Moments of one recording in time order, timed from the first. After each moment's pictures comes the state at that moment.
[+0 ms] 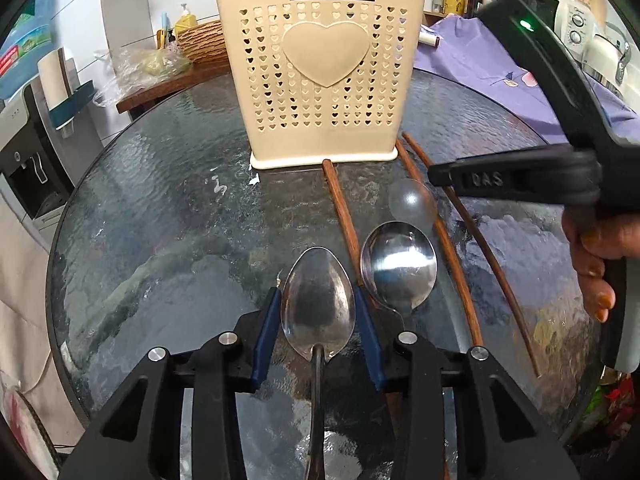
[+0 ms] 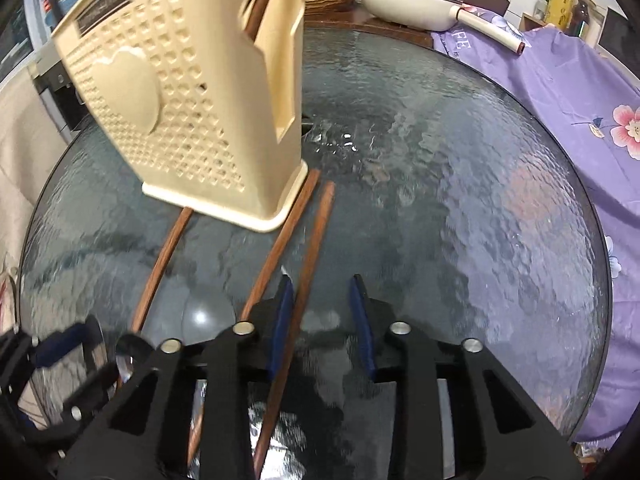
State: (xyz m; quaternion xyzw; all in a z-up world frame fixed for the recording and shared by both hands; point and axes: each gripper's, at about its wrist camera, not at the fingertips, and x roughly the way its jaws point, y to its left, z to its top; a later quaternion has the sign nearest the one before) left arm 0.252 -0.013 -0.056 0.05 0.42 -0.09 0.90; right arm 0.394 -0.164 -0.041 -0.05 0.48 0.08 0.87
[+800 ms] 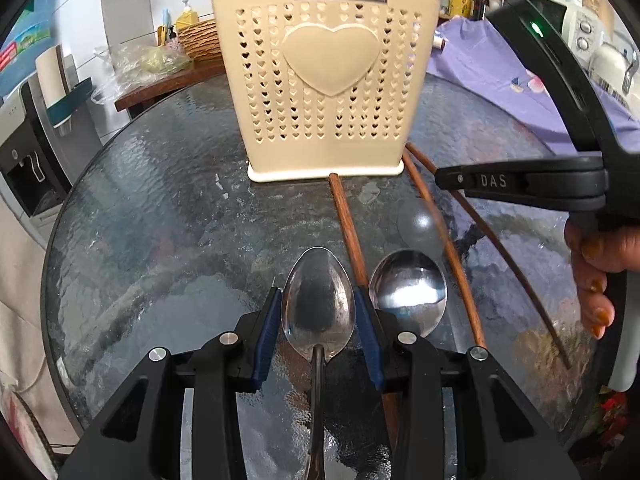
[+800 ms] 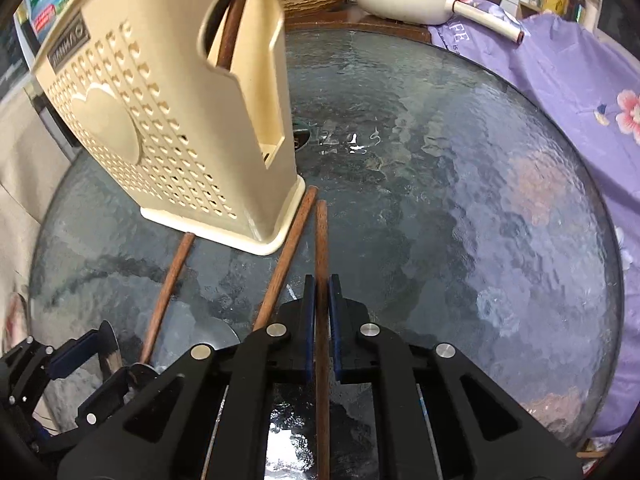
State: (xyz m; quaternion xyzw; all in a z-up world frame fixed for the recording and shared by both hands) left arm 0.272 -0.013 -0.052 0.03 0.43 -0.10 0.90; right arm 0.400 -0.178 -0.045 -0.01 0.48 0.08 0.87
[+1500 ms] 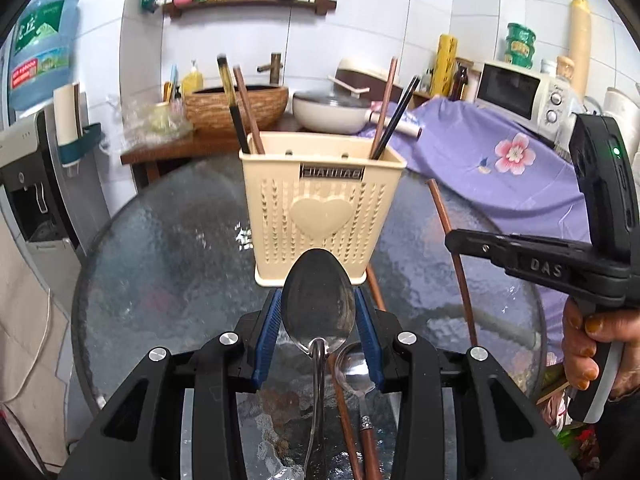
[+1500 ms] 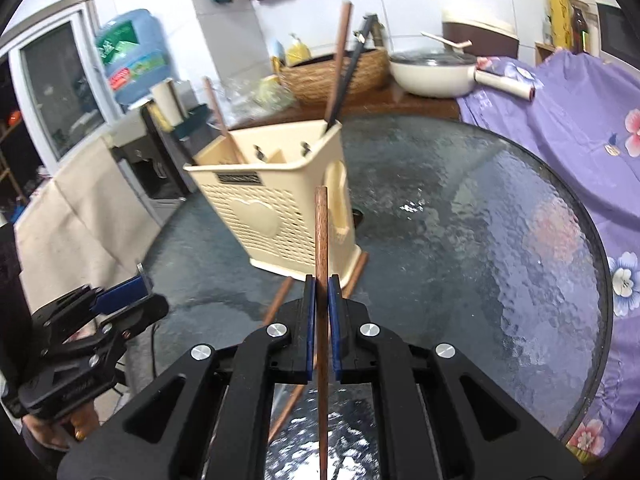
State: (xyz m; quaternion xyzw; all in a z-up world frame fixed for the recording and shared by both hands) left arm 0.243 0.001 0.043 -0.02 0.31 -0.13 0.94; right arm 0.330 -0.205 0.055 0.05 0.37 0.20 0.91
